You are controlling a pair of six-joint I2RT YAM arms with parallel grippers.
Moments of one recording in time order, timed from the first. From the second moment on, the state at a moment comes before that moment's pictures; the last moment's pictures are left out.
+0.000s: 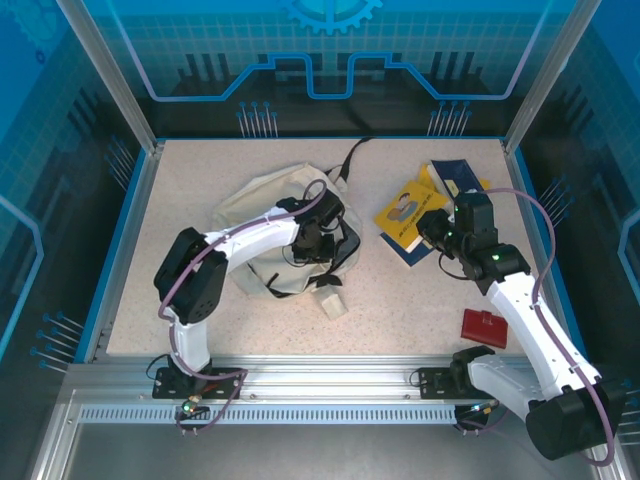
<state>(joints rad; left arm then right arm) -0.67 1.88 1.44 -0.86 0.05 -0.73 0.22 0.98 0.89 -0.56 -0.07 0.87</state>
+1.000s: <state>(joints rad) -0.50 1.65 1.57 -0.77 0.11 -0.58 0.42 1.14 0.88 -0.40 -0.44 0.93</state>
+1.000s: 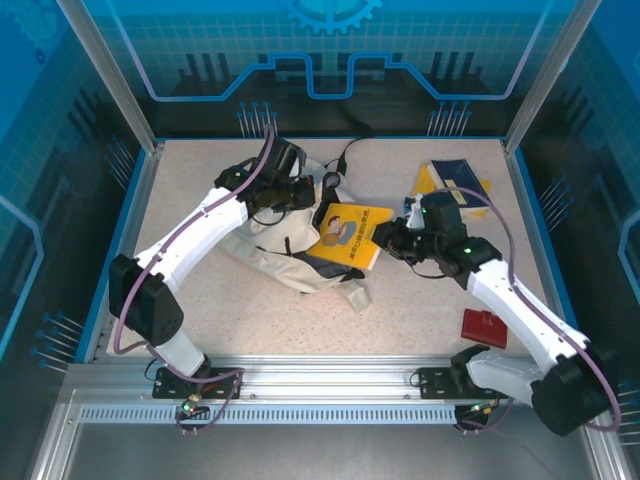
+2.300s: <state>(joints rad) -0.48 1.57 1.52 -0.73 0.19 -0.58 0.61 2.05 1.23 0.24 -0.19 1.40</state>
